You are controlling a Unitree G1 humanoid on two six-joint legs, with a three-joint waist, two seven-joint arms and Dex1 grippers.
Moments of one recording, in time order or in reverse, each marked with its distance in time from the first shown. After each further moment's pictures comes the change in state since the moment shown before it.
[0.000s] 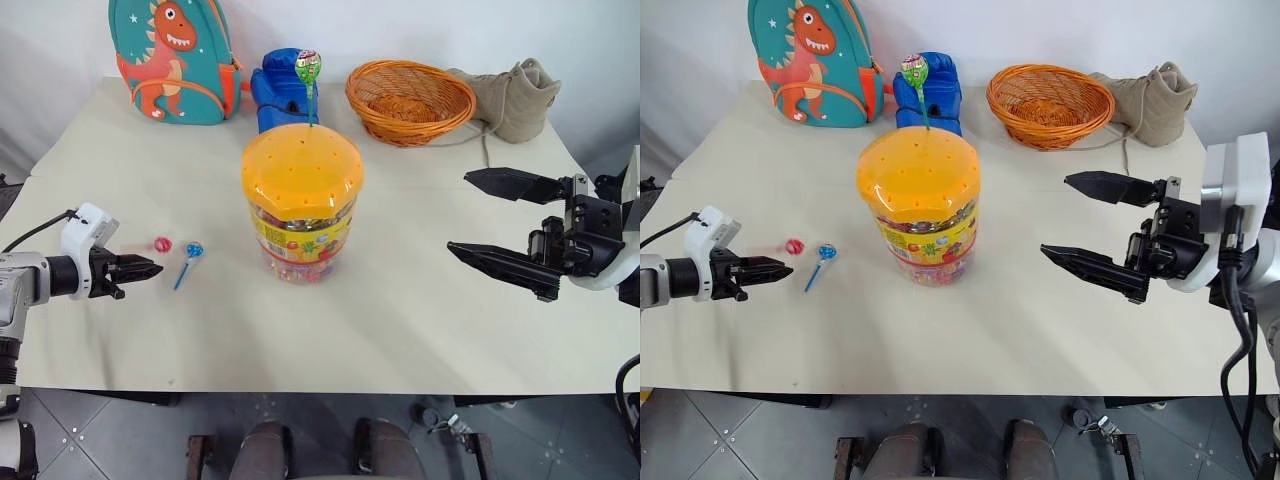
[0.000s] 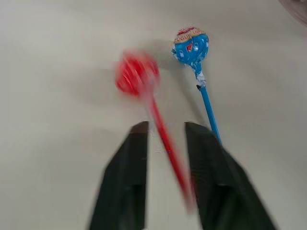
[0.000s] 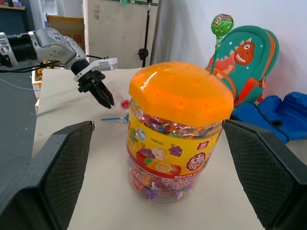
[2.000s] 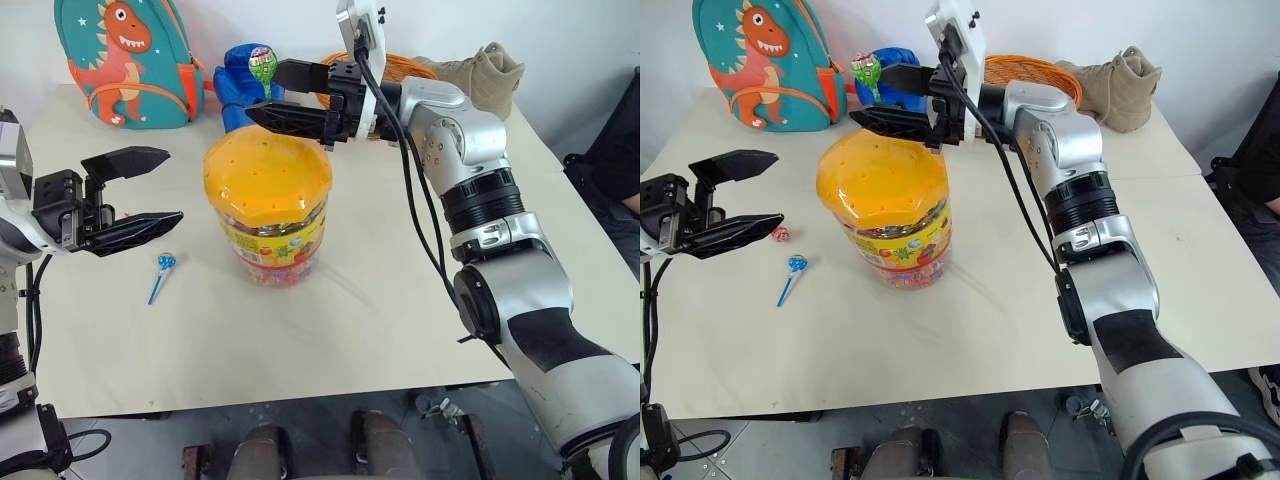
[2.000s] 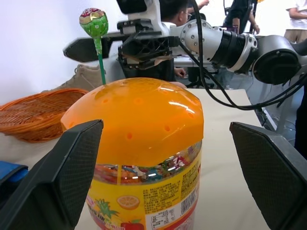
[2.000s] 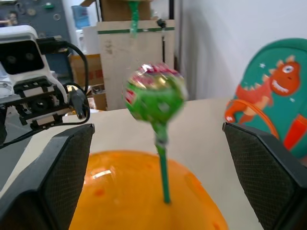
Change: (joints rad) left arm -0.020 -0.144 0.319 -0.297 -0.456 -0.282 -0.296; right arm -1.162 0.722 0.494 1.284 -0.596 -0.199 0.184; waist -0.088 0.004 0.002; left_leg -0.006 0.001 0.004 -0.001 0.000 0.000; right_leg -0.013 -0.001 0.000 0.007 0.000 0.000
